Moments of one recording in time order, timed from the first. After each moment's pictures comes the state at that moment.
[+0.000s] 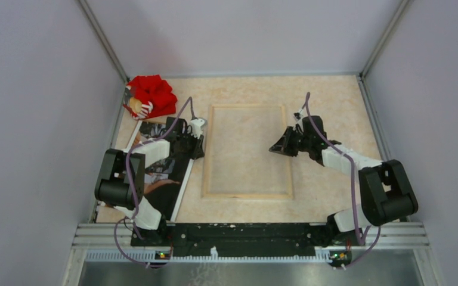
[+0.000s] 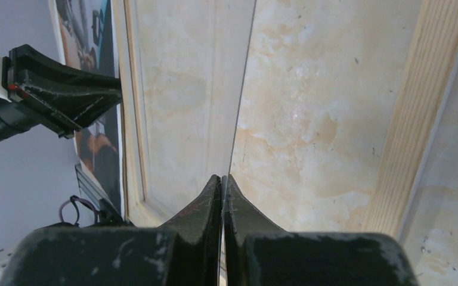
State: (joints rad) left arm -0.20 1.61 0.81 -0.14 0.45 0.23; right arm 0.30 1.44 0.71 0.02 -0.46 0.69
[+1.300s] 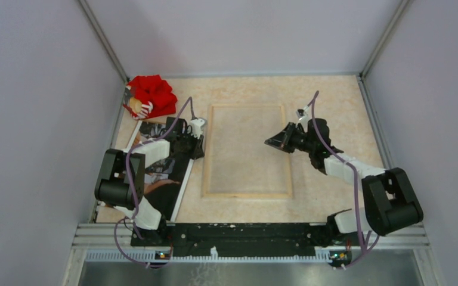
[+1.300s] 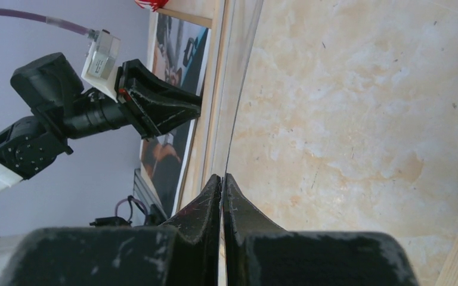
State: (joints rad) left arm -0.20 1.61 0.81 -0.14 0.45 0.23; right arm 0.31 1.36 0.59 0.37 -0.55 0.86
